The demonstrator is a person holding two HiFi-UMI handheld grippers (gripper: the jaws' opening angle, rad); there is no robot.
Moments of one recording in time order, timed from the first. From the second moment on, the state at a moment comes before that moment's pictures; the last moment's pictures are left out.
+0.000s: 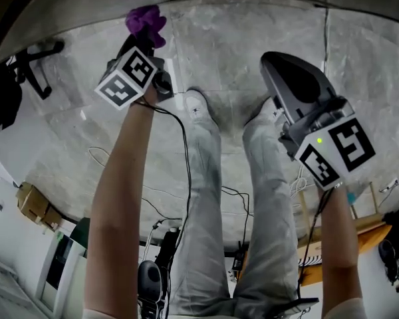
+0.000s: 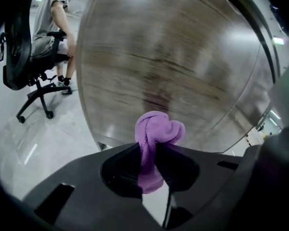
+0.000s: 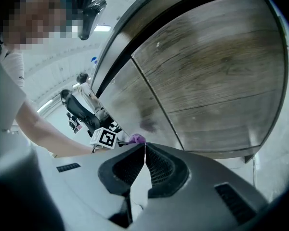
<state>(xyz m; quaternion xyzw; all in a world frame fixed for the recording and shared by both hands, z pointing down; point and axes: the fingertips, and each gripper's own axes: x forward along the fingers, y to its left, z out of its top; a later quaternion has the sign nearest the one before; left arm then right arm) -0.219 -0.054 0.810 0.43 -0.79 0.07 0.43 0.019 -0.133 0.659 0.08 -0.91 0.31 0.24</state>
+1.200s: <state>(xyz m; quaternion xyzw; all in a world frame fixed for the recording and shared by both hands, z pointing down) -0.253 -0.074 0.900 0.50 -0.71 0.19 0.45 0.024 -0.109 0.698 0.23 -0.88 0.37 0.19</state>
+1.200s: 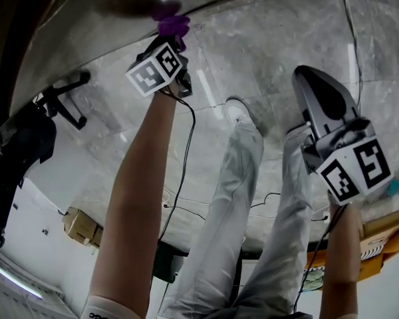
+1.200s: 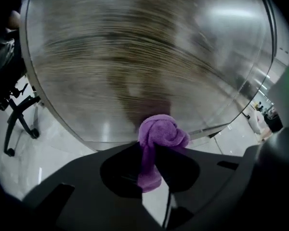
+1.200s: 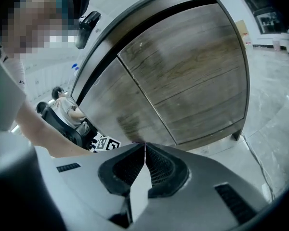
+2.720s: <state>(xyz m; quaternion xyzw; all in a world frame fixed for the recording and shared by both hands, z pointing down) 0.016 -0.170 0.644 0.60 -0.73 0.02 0.33 0.143 -0.239 0.614 0.18 -0.91 0.31 0.21</state>
